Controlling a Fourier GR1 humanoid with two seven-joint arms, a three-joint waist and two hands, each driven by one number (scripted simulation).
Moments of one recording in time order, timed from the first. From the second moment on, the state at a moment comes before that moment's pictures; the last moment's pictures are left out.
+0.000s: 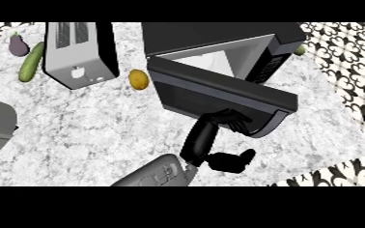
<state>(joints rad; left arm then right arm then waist) -0.60 0.00 -0.95 -1.12 0.30 0.64 -0.24 0.25 -0.42 -0.24 -1.66 -0.47 0.55 -0.52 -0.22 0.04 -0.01</state>
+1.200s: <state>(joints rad) -0.87 0.00 -0.85 -0.95 0.54 0.76 -0.39 0.12 -0.53 -0.23 -1.72 -0.68 0.64 -0.41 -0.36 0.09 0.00</state>
